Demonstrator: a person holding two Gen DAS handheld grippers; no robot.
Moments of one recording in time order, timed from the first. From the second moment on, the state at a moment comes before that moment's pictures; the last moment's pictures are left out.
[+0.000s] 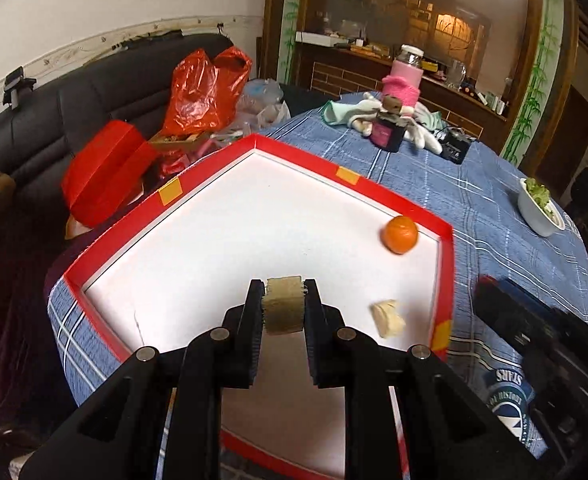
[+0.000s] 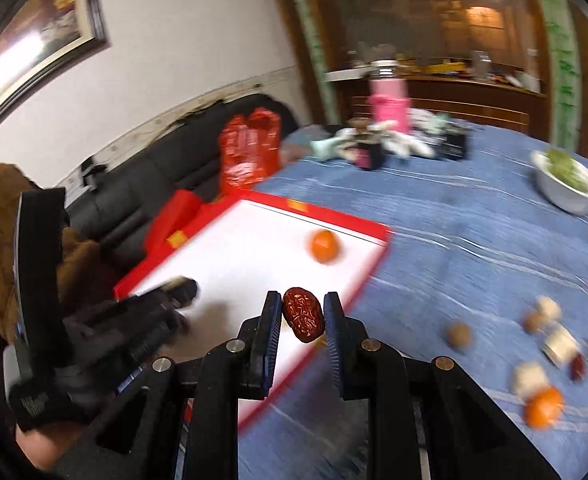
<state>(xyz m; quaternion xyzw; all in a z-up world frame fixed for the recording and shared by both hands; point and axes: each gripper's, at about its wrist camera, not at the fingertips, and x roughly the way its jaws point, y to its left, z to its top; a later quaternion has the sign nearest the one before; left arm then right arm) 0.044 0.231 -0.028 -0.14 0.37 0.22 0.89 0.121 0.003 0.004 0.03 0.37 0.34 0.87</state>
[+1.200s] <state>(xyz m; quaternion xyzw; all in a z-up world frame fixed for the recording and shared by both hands) 0.052 0.241 -0.021 -0.13 0.36 0.27 0.88 0.144 0.016 -0.019 0.02 0.40 0.31 0.86</state>
